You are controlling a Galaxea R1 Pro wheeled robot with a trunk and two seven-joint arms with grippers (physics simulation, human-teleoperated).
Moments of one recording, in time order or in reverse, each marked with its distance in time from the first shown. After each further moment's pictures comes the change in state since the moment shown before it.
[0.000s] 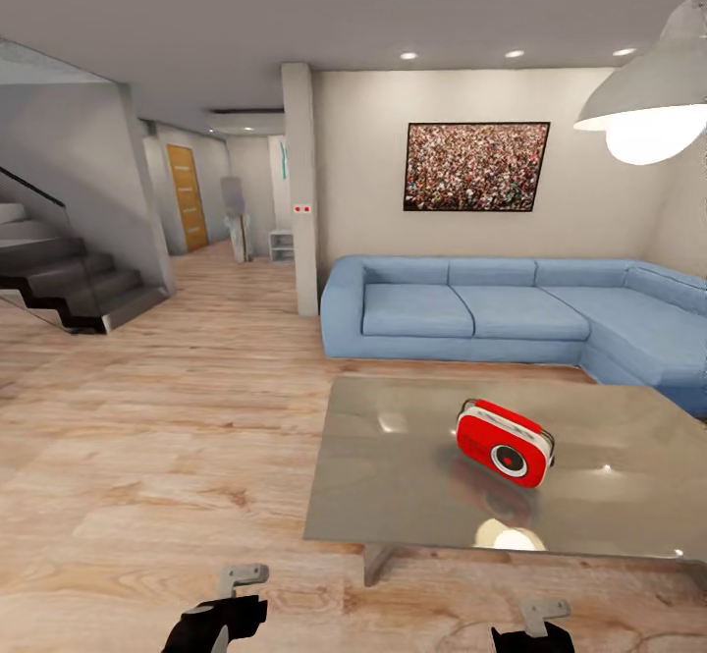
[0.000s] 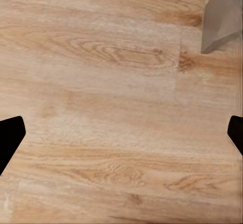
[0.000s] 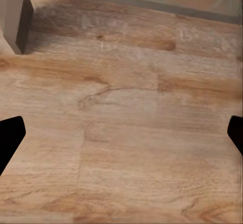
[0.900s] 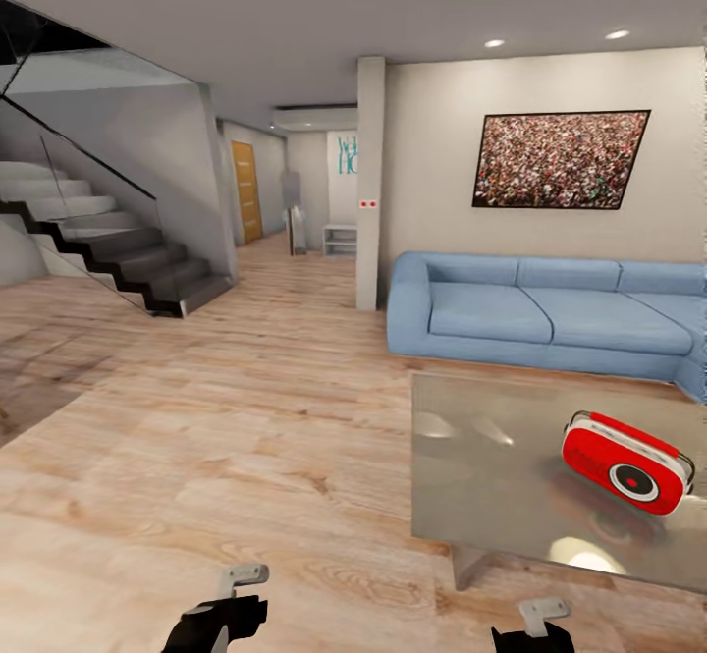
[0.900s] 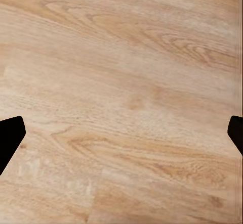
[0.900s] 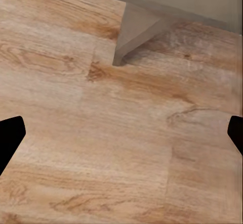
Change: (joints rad) left arm 0.000 0.000 0.000 0.000 0.001 0.000 0.000; right arm 0.000 0.000 -0.001 0.000 -0.001 0.000 0.000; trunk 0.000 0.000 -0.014
